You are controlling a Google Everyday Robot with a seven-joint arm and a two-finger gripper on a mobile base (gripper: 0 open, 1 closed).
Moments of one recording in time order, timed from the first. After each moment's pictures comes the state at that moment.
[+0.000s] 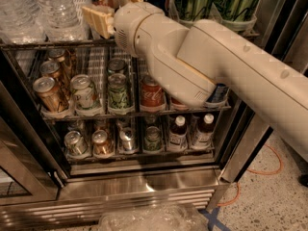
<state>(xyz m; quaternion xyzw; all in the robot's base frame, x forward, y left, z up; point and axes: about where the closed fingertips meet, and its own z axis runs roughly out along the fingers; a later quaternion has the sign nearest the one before) 0.596 0.098 1.062 -0.26 0.62 0.23 0.70</state>
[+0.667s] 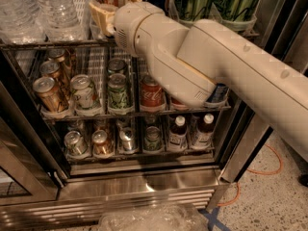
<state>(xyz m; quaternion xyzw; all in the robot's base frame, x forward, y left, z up) 0.596 0.098 1.062 -0.26 0.62 0.23 0.70</state>
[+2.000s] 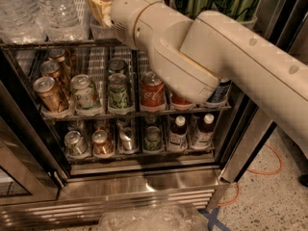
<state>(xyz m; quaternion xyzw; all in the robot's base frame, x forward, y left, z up) 0.584 0.097 1.093 -0.30 0.58 0.22 0.73</state>
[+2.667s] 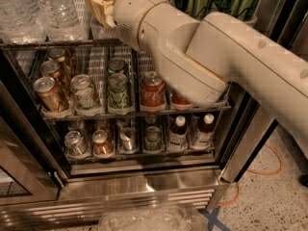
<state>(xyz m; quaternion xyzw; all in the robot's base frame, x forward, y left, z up) 0.572 0.095 1.093 -0.30 0.57 0.22 0.73</state>
